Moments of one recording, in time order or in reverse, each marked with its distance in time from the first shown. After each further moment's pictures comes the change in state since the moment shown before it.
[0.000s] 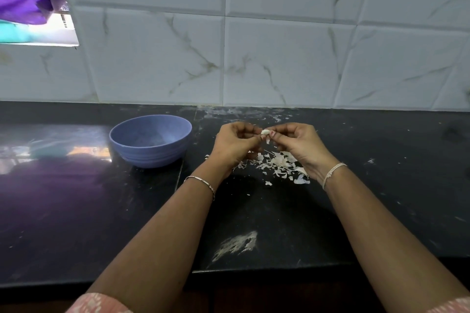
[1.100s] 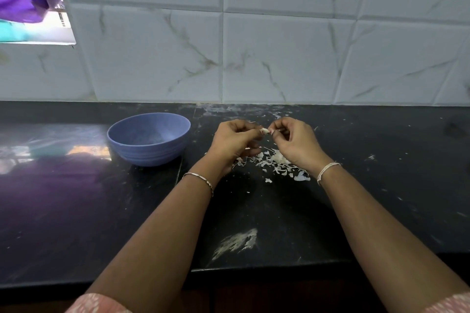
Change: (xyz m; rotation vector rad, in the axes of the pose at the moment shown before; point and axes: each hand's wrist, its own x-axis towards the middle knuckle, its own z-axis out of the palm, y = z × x) left_hand -0.002 0.007 0.002 -0.111 0.013 -0.066; right_hand 0.004 0.004 0.007 -0.554 0.070 -0.202
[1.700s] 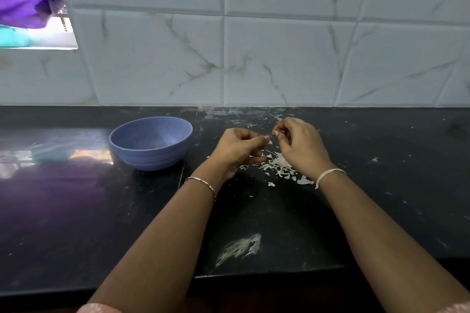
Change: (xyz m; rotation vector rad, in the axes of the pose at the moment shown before) left_hand 0.002 -0.004 0.000 0.021 -0.068 -0.059; right_hand -0.001 0.003 -0.002 -0.290 0.077 -0.137
